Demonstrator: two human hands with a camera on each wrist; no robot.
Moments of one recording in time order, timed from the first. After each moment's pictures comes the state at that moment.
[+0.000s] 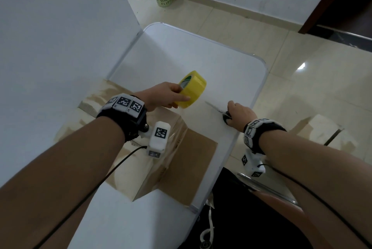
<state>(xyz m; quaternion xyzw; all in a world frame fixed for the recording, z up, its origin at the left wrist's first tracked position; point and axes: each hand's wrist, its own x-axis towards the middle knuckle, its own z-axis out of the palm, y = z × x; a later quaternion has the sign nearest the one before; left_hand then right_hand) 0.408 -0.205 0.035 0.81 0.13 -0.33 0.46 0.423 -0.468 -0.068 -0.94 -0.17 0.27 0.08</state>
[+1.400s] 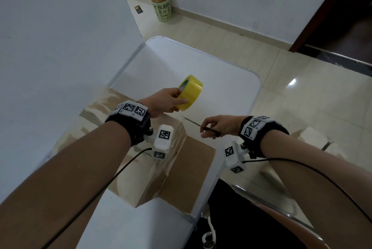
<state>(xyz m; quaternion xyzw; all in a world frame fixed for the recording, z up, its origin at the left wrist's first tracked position) 0.407 -0.207 0.041 0.79 0.15 -0.28 0.52 0.425 -0.432 -0.013 -0.74 -0.14 0.56 0.36</state>
